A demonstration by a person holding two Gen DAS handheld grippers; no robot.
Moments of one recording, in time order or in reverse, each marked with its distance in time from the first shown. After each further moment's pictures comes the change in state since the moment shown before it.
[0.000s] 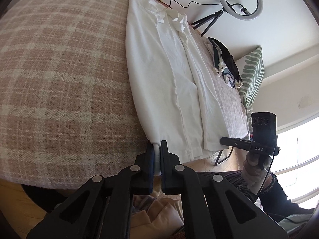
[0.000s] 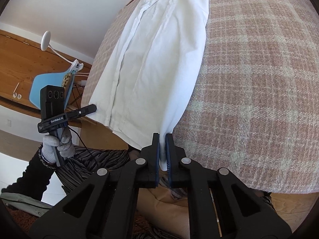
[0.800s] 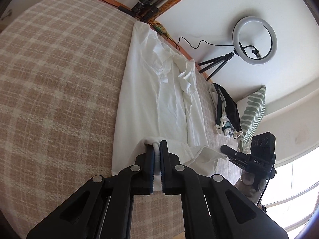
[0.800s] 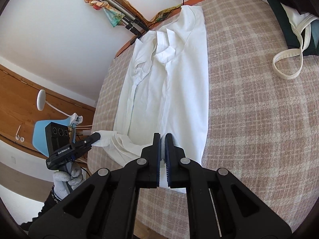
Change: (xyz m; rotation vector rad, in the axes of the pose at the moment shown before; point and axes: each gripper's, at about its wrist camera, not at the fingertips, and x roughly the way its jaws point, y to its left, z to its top) left arm 0.016 0.006 0.122 -0.120 -0.162 -0.011; right arm -0.024 -0.012 0.134 0.096 -0.217 -0.014
